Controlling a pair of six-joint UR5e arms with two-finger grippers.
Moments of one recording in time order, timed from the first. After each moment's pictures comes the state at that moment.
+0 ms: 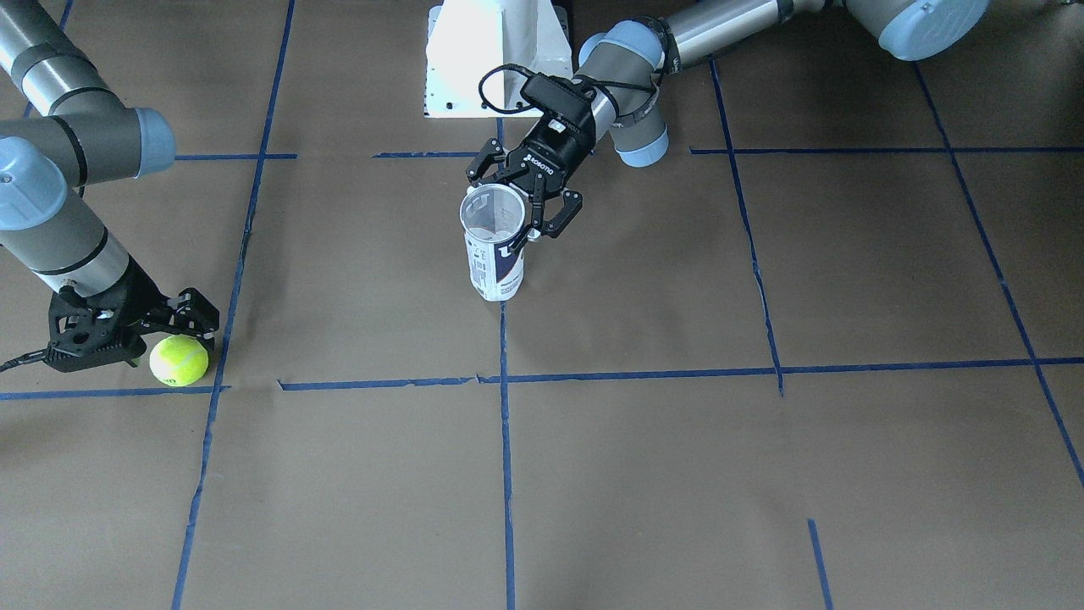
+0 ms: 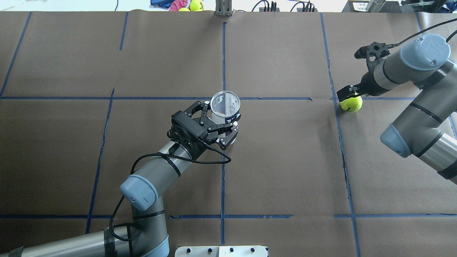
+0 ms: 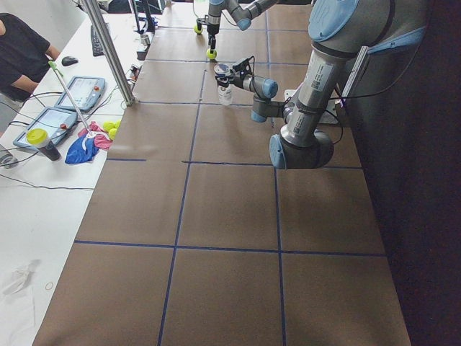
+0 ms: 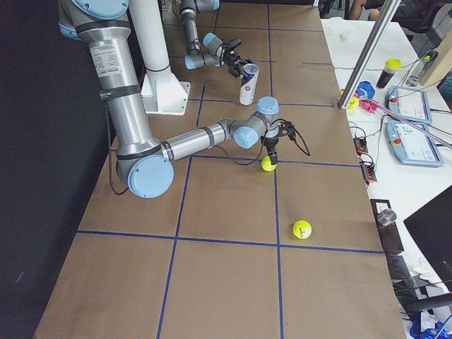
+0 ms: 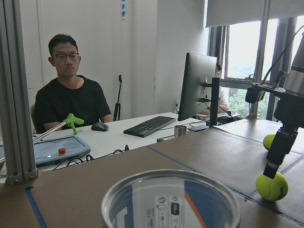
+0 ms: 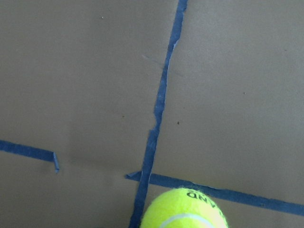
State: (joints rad) left arm -0.27 -2.20 -1.37 -3.09 -0.96 -0.41; right arm 0.91 -1.31 1.59 -1.17 2.02 0.70
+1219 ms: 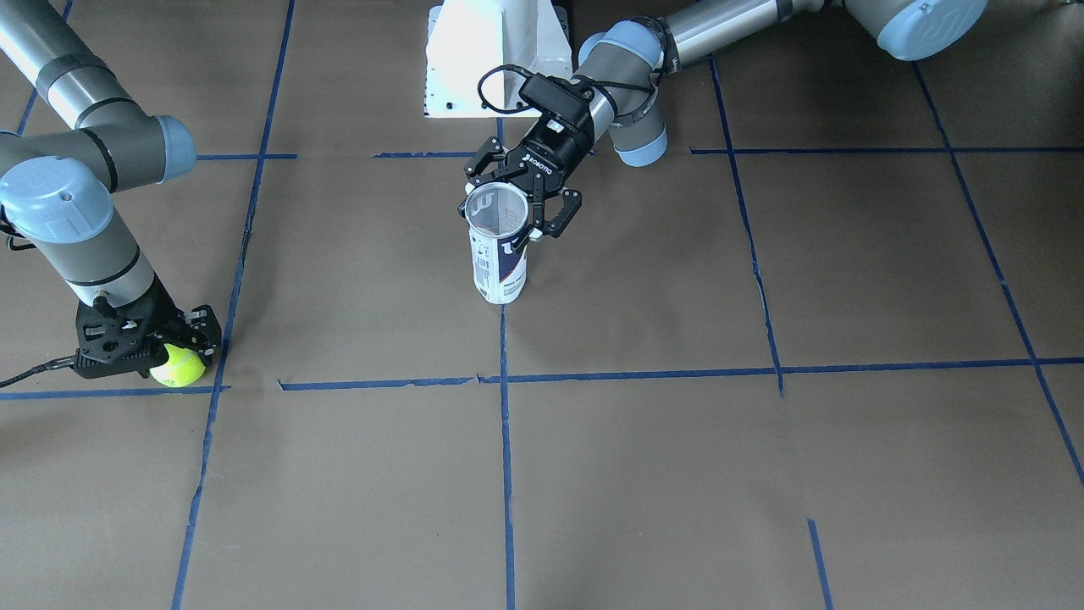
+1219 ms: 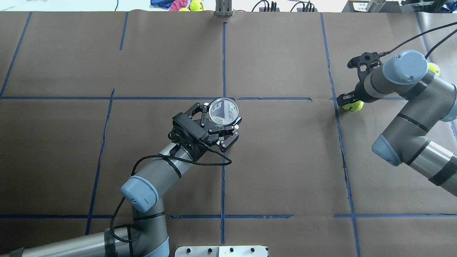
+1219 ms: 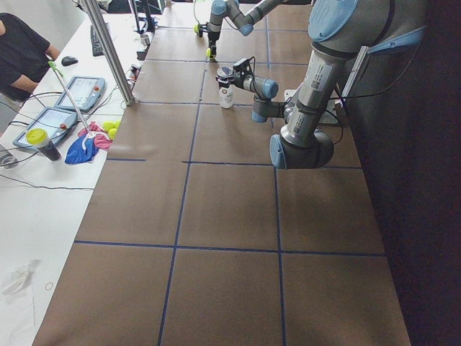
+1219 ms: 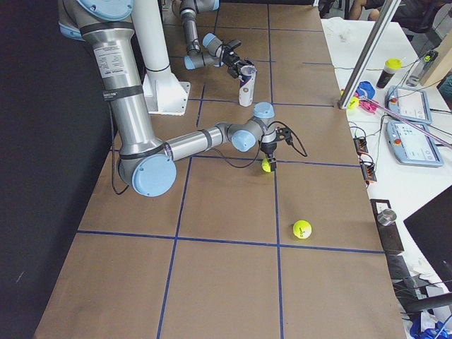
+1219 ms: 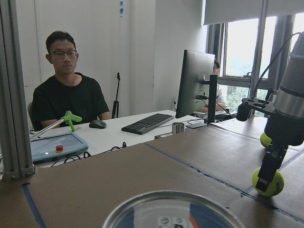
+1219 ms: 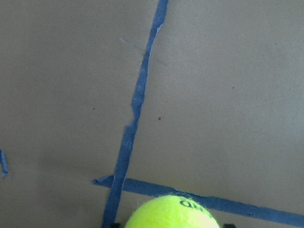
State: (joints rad) left arm -0.27 -2.20 -1.37 -3.09 -0.96 -0.41; right arm 0.85 -1.31 1.55 -1.17 1.88 0.70
